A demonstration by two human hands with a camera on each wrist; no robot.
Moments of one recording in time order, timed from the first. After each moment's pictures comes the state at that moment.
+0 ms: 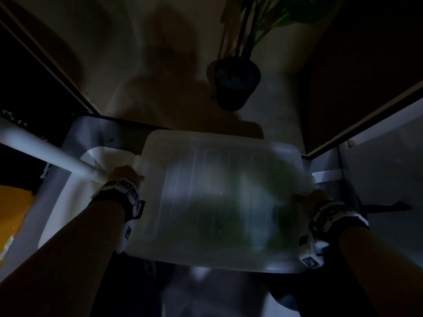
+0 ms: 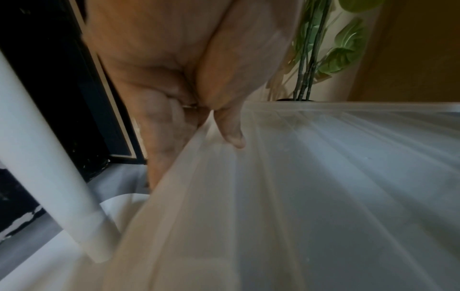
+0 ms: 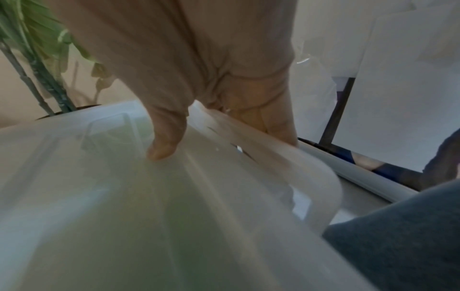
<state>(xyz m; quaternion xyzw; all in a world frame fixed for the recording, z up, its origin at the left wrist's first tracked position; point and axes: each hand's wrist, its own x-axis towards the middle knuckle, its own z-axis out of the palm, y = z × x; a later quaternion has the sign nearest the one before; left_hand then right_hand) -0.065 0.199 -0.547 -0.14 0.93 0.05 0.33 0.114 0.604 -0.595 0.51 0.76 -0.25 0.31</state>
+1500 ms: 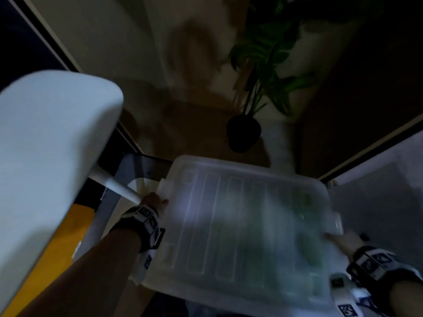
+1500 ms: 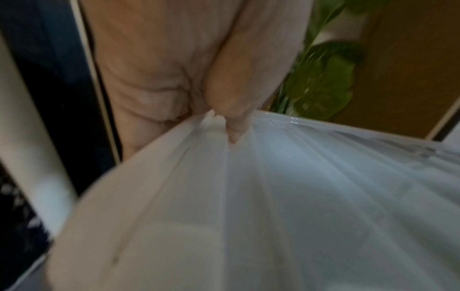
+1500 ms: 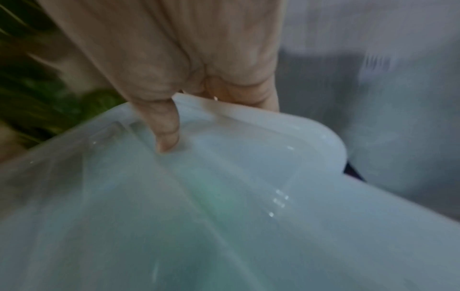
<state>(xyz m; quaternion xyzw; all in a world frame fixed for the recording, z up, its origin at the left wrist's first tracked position) -0.028 0.205 -0.325 -0.11 0.92 0.05 0.37 0.163 0.600 -0.343 0.53 0.73 -0.39 0.21</state>
